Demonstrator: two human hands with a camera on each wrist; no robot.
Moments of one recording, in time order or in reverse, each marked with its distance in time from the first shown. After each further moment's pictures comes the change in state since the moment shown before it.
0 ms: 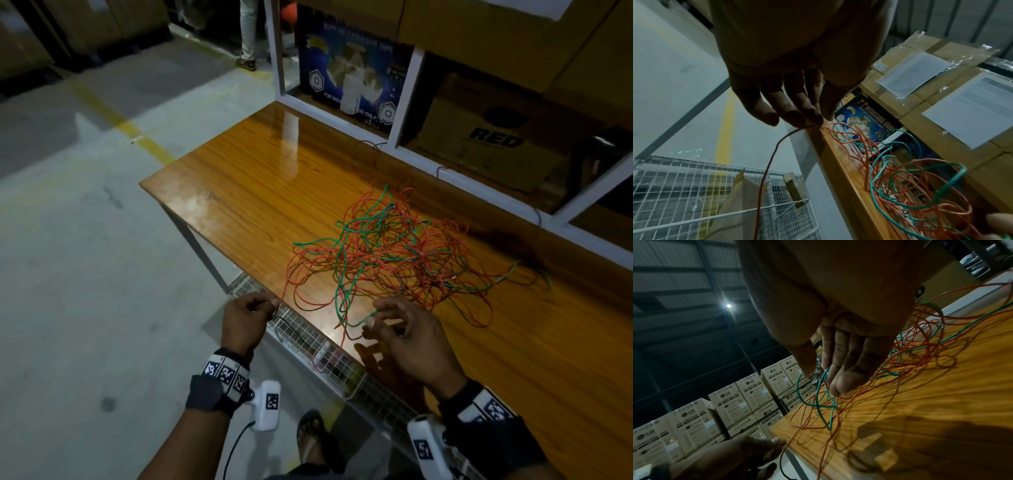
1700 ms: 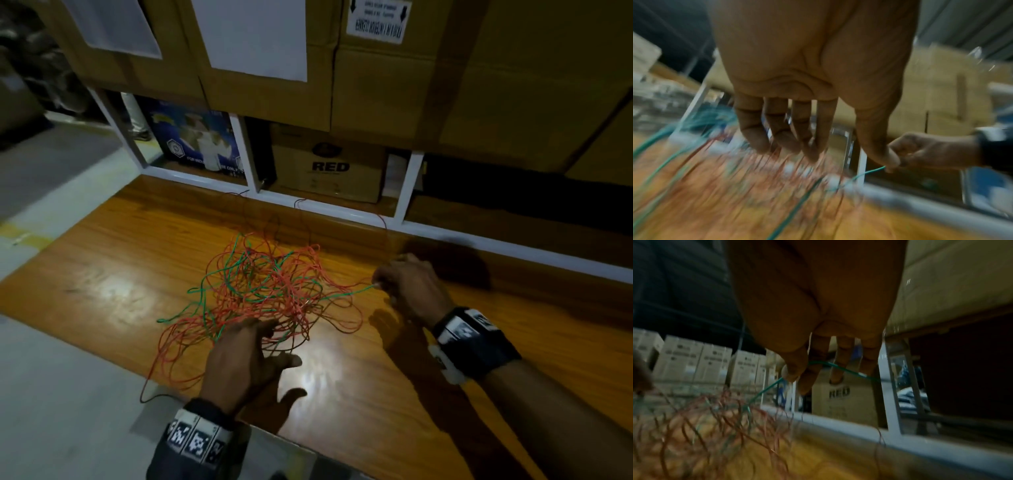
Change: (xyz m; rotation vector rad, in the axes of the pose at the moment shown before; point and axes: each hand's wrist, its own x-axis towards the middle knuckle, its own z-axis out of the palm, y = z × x) left_hand -0.108 0.119 0.167 0.936 -0.407 0.768; right_hand 0.037 0.060 -0.256 -0.903 0.086 -0.087
